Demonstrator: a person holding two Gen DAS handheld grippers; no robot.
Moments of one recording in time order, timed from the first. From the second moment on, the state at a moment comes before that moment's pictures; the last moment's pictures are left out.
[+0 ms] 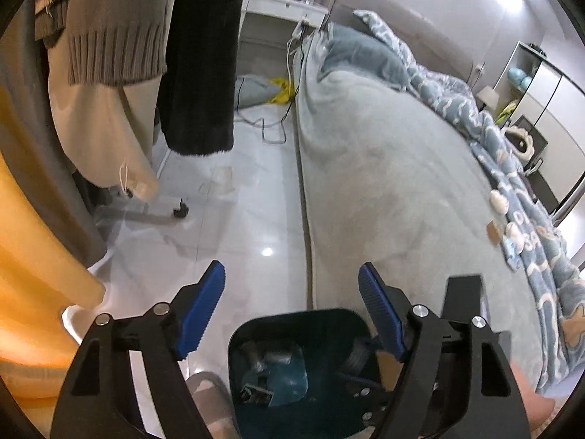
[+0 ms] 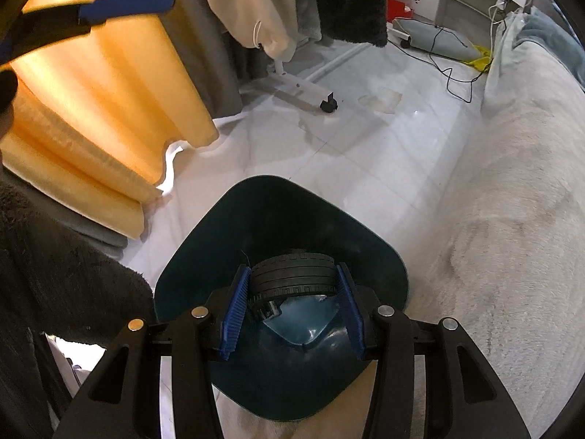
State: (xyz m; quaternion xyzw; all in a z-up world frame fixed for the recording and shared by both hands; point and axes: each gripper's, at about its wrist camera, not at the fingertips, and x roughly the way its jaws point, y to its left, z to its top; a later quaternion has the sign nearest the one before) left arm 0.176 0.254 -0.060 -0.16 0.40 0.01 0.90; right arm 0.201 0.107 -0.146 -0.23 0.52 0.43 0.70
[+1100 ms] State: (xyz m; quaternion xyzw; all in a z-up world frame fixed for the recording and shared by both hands) left arm 0.184 0.196 0.006 -0.15 0.28 -0.01 0.95; right arm 0.219 0.039 -0.082 -0.19 0.44 0.39 0.79
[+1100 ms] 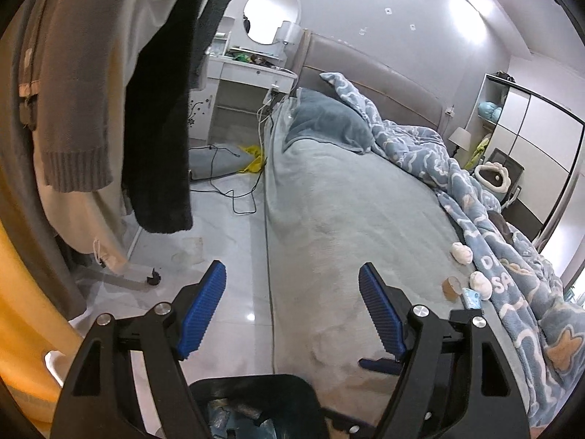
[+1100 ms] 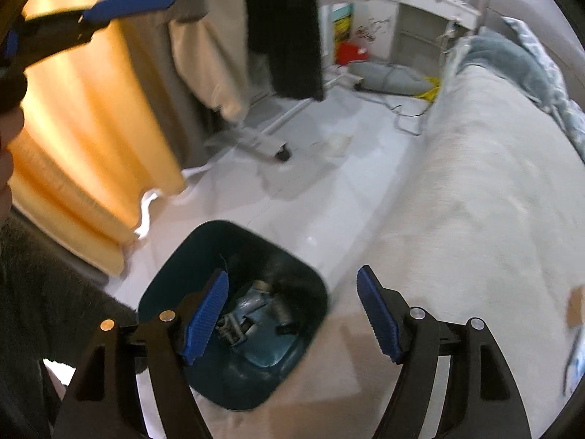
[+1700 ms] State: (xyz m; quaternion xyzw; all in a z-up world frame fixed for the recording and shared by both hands) left arm 0.212 0.102 0.008 -0.10 0.27 -0.05 0.96; right arm 0.264 -0.084 -0.056 -0.11 0.41 0.26 0.87
